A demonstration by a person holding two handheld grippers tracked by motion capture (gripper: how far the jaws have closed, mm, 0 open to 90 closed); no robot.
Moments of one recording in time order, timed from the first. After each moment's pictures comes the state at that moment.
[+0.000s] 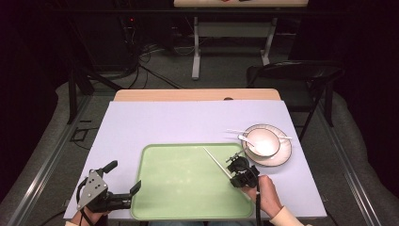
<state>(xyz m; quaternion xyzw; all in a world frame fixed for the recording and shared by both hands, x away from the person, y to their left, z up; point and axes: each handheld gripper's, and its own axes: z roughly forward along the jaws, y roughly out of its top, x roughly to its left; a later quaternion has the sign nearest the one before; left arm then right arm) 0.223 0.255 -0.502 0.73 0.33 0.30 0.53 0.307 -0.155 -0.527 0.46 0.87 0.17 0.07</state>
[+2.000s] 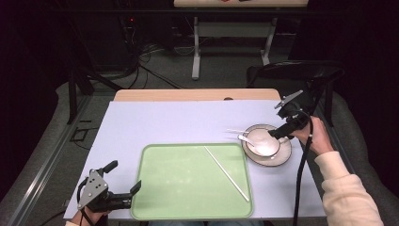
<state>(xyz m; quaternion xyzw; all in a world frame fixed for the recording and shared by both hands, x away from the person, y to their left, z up) 0.223 0.255 -0.502 0.73 0.33 0.29 0.52 0.424 -0.303 -0.427 0.38 0.88 0.20 0.20</state>
